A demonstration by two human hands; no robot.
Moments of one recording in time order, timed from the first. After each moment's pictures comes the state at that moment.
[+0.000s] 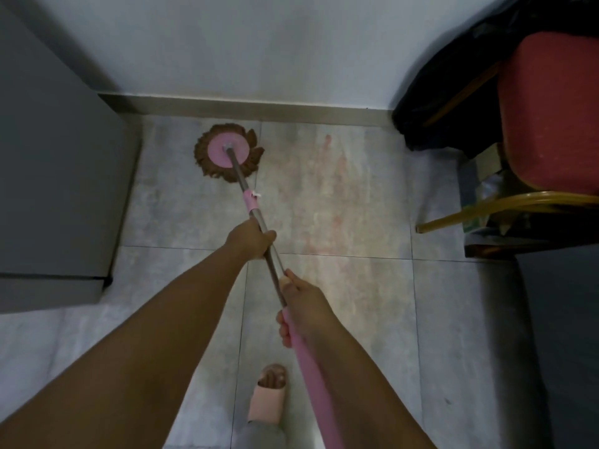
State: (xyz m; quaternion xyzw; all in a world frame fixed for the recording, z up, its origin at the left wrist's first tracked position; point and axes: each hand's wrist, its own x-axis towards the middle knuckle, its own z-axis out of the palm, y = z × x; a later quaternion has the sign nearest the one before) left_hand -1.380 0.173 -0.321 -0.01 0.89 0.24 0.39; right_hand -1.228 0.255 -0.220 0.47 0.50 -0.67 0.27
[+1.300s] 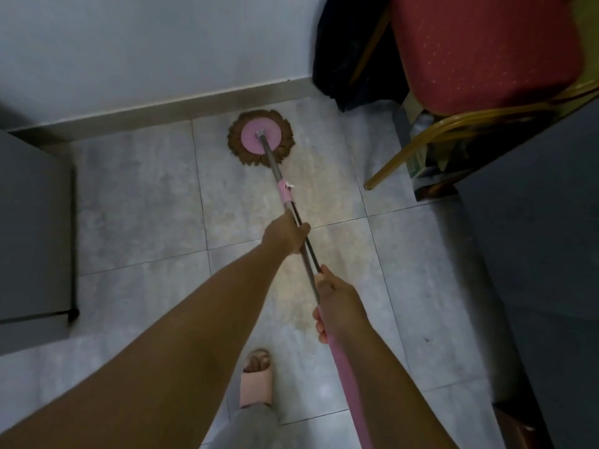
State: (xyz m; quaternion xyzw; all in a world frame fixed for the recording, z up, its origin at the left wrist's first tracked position) left_hand -1.257 0.352 -0.334 0.12 0.89 0.19 0.40; right_hand -1.094 0.371 -0.235 0.57 0.49 -0.64 0.16
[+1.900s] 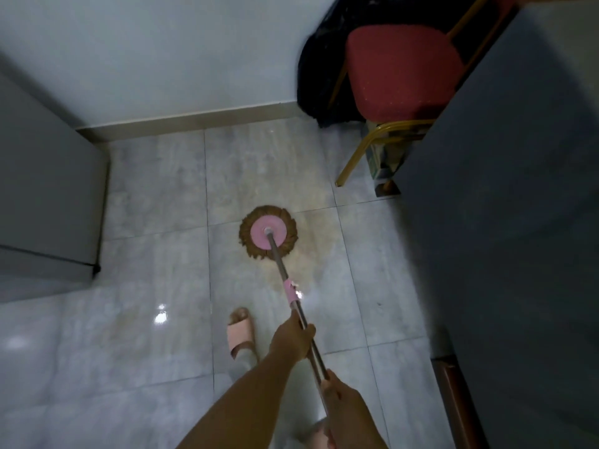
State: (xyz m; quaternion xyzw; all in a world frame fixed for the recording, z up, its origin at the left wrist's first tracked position) left_hand -0.881 0.236 -0.240 0.02 0.83 0.25 0.49; right_hand -0.752 0.286 -0.133 0.51 0.63 -0.53 0.25
